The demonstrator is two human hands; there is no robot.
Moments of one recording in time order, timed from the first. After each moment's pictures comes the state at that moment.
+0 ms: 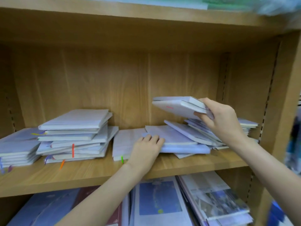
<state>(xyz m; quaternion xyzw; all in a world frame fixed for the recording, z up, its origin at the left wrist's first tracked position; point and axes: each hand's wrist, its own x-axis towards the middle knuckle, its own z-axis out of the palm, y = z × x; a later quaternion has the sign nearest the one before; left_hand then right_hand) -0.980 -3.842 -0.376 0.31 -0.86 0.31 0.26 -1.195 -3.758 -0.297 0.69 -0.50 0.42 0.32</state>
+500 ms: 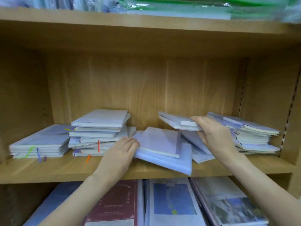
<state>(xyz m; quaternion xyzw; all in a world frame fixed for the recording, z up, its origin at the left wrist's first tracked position) -0.856 -3.839 -0.390 0.29 -0.84 0.32 0.32 -1.147 -3.781 -0.329 0.67 -0.50 0.38 0.40</state>
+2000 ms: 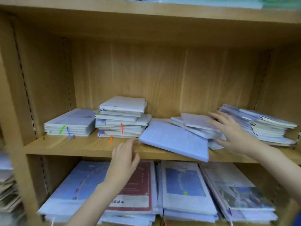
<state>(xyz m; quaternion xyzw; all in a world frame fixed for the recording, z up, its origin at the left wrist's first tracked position) -0.819 -3.798 -0.438 0.44 -0.77 0.05 0.46 -1.166 -3.777 -0.348 0.77 -0.58 0.18 0.20</state>
